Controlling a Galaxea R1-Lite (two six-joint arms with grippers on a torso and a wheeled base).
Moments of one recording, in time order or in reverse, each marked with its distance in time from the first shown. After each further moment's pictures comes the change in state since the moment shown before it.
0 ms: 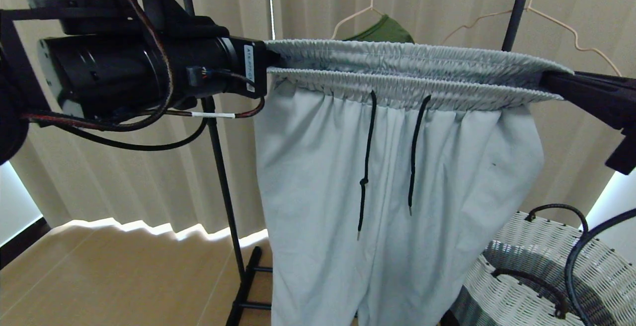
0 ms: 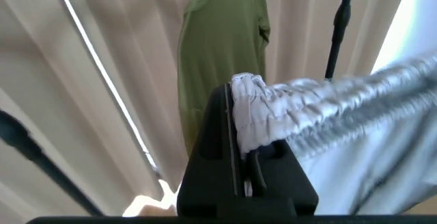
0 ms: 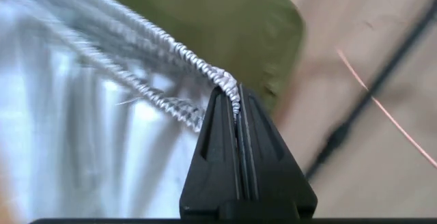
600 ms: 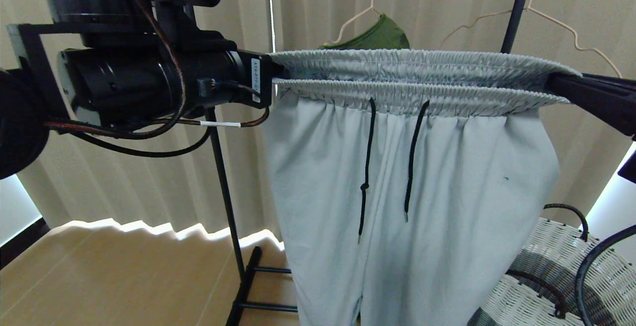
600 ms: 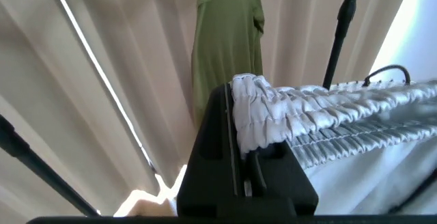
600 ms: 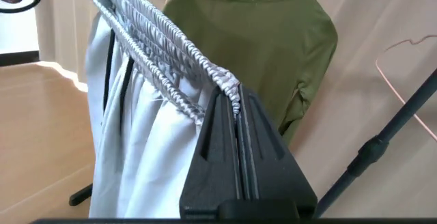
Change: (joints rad) left arm 0.001 0.006 0.023 0.005 0.001 -0.004; right arm 0.019 -0.013 0.010 -0.004 -0.004 0.001
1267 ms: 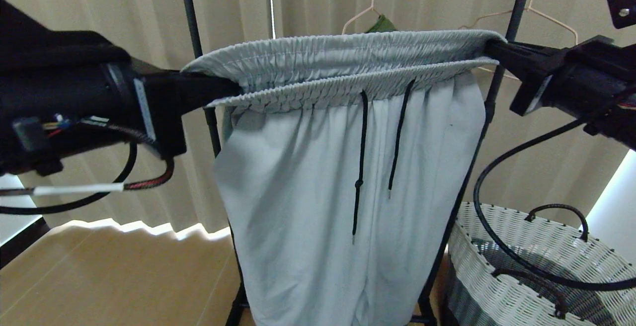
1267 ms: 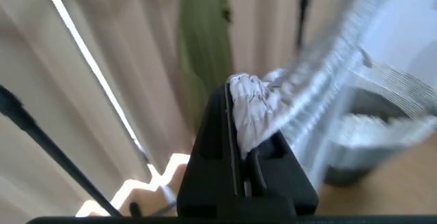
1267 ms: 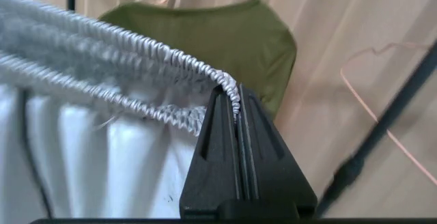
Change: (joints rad) left arm -0.113 -0.337 0.233 0.121 -0.011 0.011; right arm -0.116 0.332 -0.118 -0.341 0.007 0.010
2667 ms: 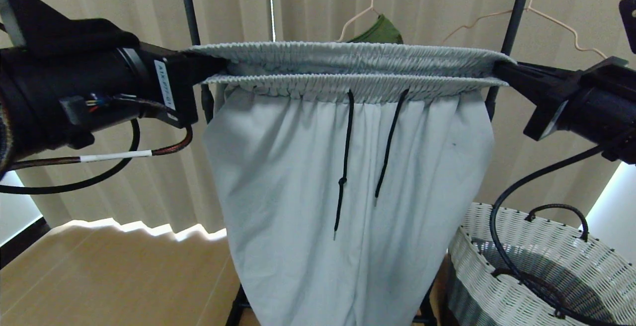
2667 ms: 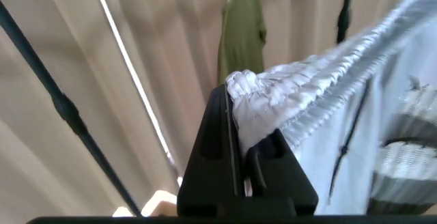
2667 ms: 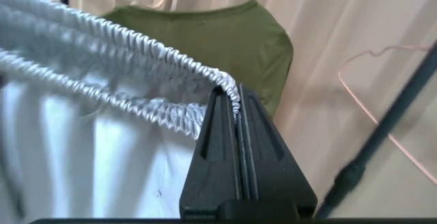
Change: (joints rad) left arm 0.069 0.066 0.005 -0.160 0.117 0.056; right arm 0.016 -0.095 0.113 0.040 -0.016 -0.002
